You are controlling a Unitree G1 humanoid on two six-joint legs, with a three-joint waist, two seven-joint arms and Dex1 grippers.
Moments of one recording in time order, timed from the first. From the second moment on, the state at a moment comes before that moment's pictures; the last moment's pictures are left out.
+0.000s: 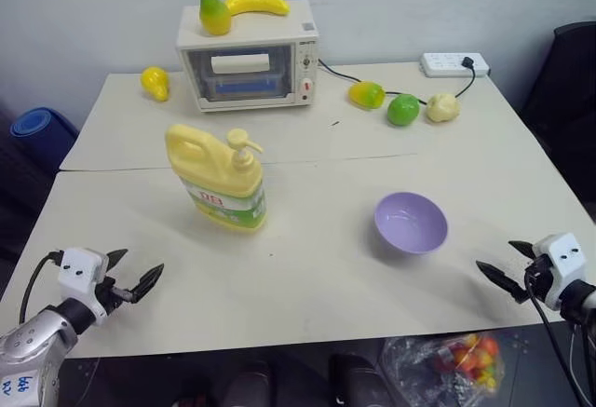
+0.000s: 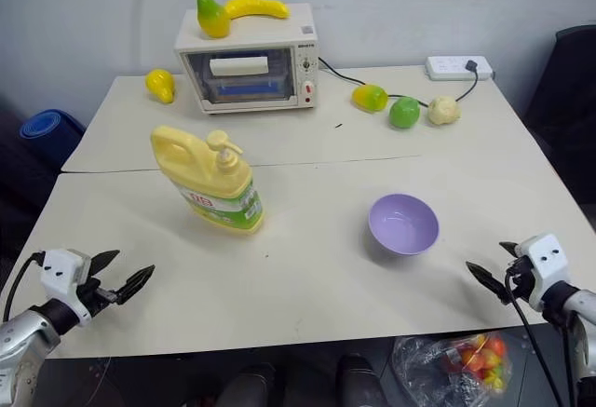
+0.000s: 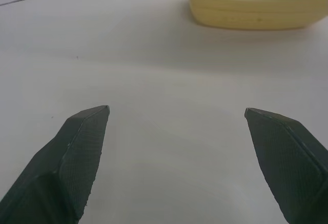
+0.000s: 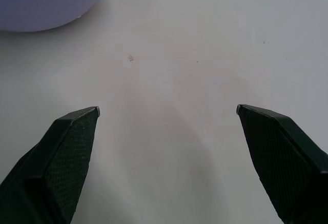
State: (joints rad) left arm 0.22 0.59 0.46 -0.02 -0.39 0.18 -0.64; right arm -0.03 -0.78 -0.39 0.46 0.27 -0.03 0.93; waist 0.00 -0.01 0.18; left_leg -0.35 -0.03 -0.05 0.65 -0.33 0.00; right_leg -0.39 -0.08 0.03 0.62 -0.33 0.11
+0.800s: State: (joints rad) left arm 0.18 0.89 0.53 -0.36 -0.77 0.57 -0.92; right arm 0.15 -0.87 -0.43 -0.25 0.46 0.35 0.96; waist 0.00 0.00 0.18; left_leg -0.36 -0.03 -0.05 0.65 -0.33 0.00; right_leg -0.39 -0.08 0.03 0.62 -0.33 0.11
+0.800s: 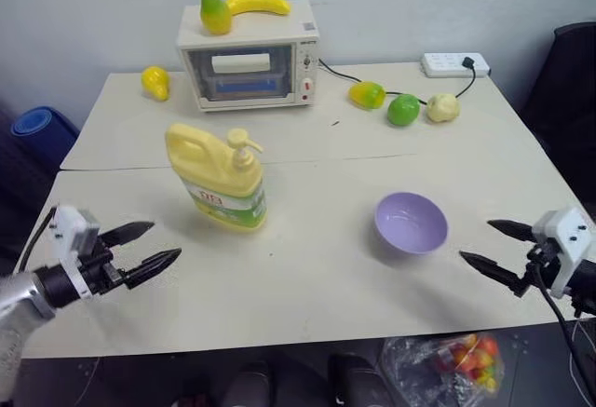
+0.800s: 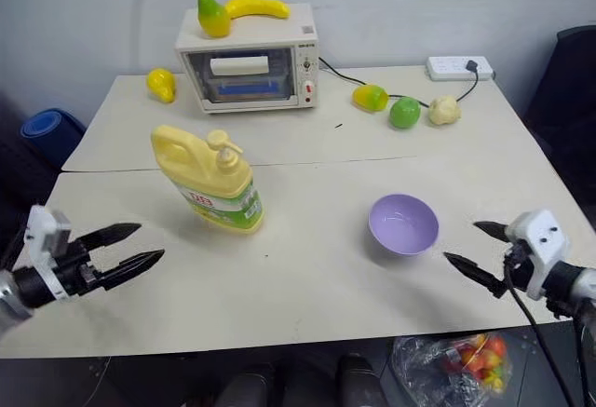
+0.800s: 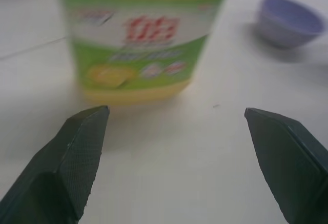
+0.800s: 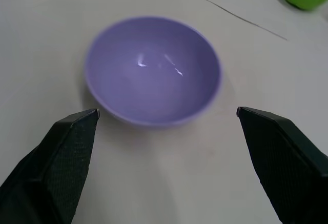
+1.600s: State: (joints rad) left arm -0.10 1.00 0.32 -0.53 -0.82 0.64 -1.04; right arm -0.06 -0.87 -0.03 -0.15 0.13 0.16 0.91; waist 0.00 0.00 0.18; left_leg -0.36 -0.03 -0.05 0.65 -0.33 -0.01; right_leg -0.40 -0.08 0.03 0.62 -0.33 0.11
